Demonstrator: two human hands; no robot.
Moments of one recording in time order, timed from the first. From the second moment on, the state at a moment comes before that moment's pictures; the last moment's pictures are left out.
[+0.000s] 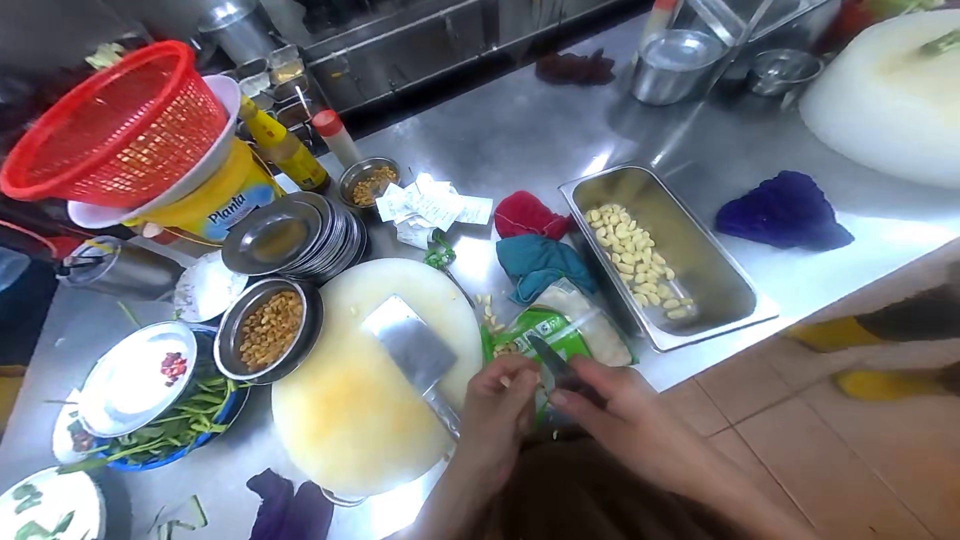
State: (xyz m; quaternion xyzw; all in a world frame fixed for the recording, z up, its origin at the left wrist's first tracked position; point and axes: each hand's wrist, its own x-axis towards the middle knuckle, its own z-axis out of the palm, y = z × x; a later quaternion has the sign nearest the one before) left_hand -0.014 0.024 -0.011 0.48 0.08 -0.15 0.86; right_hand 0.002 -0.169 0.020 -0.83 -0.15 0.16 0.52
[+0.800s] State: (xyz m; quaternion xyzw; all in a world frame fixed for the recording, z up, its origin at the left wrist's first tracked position) left_hand -0.011 0.022 -0.010 0.54 -0.05 -0.09 0.84; right_hand 0.009 -0.167 0.000 -0.73 -0.07 0.14 0.66
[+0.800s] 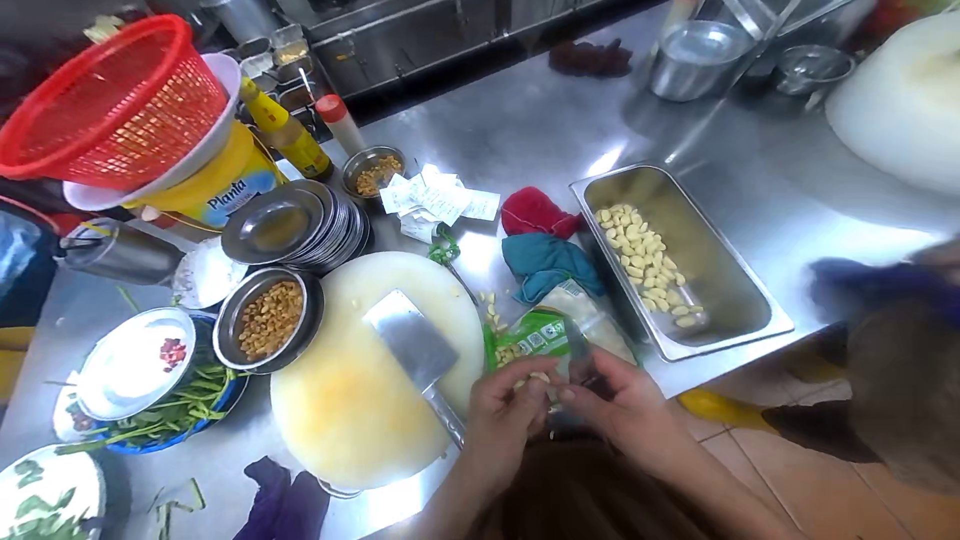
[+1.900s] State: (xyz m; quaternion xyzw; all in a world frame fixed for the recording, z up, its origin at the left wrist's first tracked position) left_hand -0.011 0.026 0.008 0.58 -0.08 -0.10 0.80; right_hand 0.008 -0.164 0.005 -0.86 -0.29 -0.08 0.40
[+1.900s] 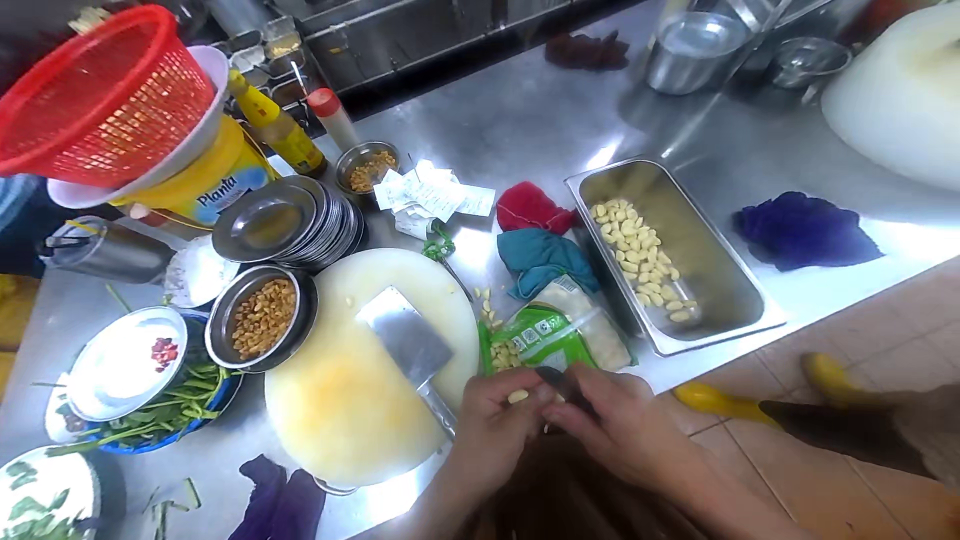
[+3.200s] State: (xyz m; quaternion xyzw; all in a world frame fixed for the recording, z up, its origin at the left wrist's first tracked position) left_hand 0.159 -0.114 0.032 0.76 -0.05 -0.28 0.59; right_hand -0.010 -0.294 -0.037 -0.85 -0.10 0.33 0.40
